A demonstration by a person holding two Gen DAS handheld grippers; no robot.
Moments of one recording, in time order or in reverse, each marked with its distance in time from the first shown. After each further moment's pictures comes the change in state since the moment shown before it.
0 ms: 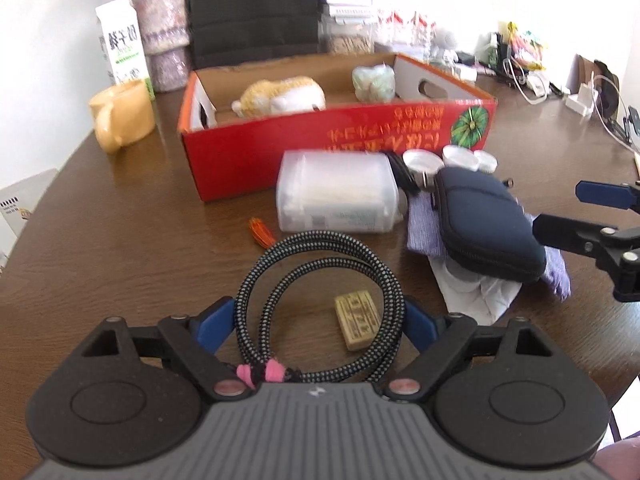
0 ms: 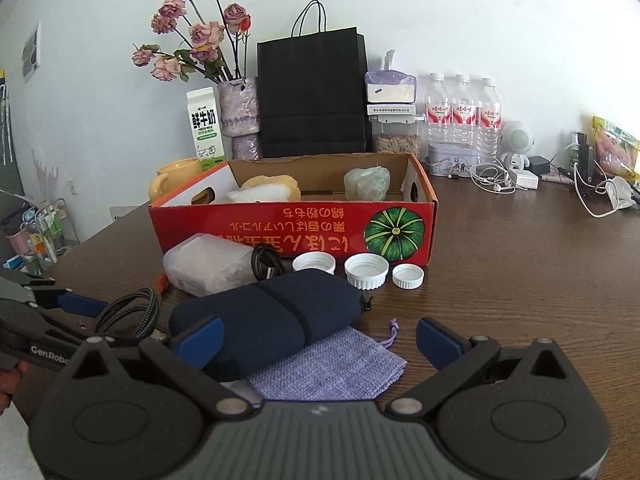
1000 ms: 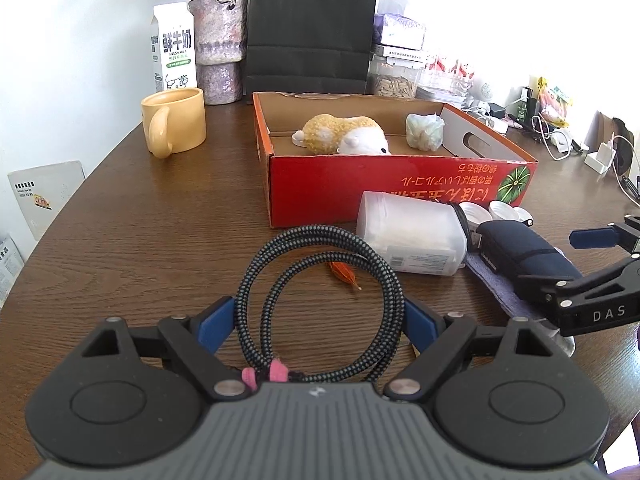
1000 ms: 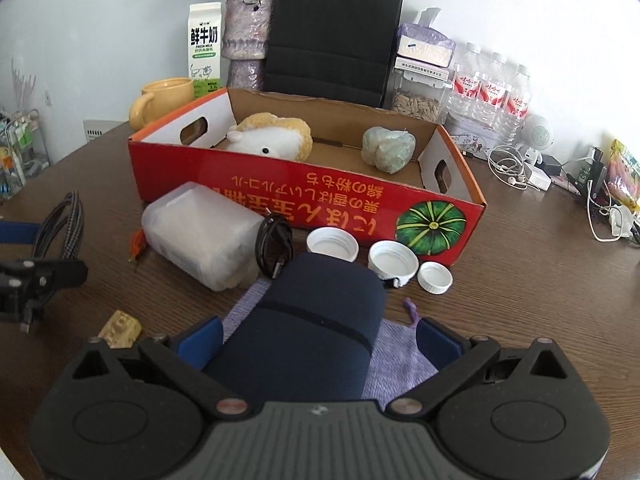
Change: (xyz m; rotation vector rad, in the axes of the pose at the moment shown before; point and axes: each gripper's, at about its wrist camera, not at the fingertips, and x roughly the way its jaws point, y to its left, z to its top) left arm -0.007 0.058 -0.001 -0.117 -0.088 -0.006; right arm 0.059 0.044 0.029 -0.151 0.248 -0.129
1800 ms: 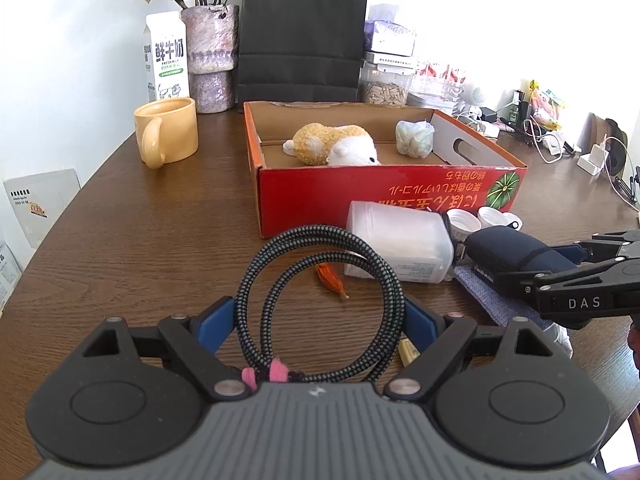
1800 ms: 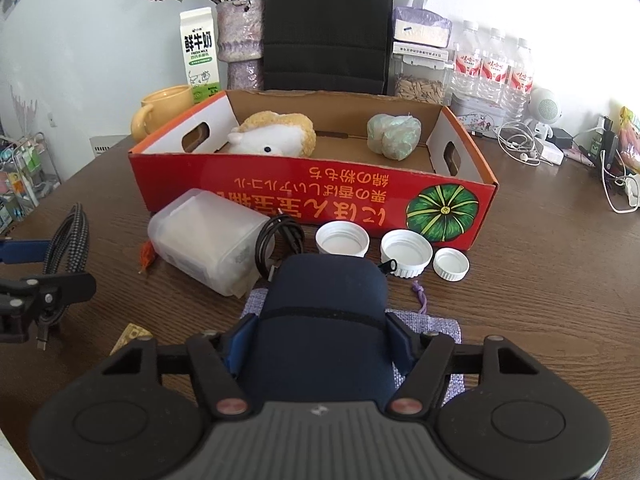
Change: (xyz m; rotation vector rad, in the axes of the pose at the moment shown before) left arm -0.007 -0.007 0.005 0.020 -0.019 -0.012; right arm 0.003 -0.007 0.000 0.084 -0.006 0.081
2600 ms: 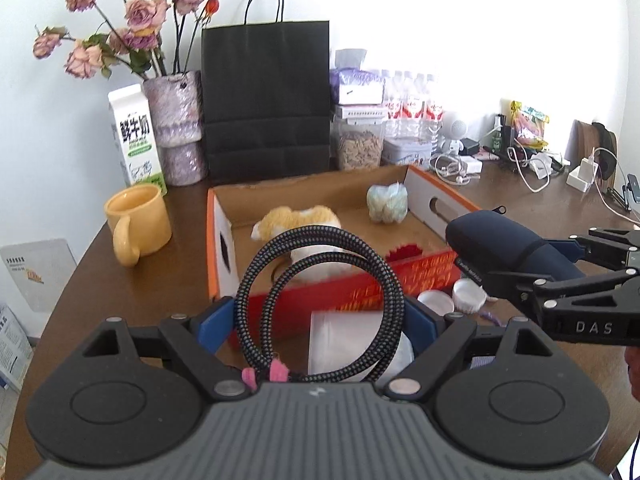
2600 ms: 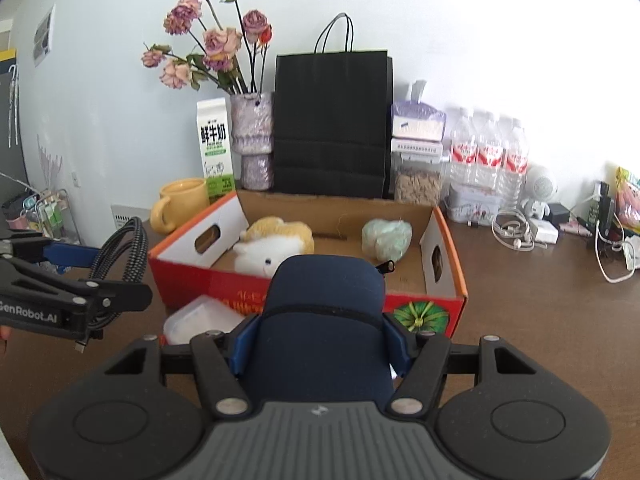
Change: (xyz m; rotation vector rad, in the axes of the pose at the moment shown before) left arm 0.004 -0.041 0.075 0.098 -0.103 0.001; right arm -0.035 -0.029 0.037 -0.020 -0.267 0.050
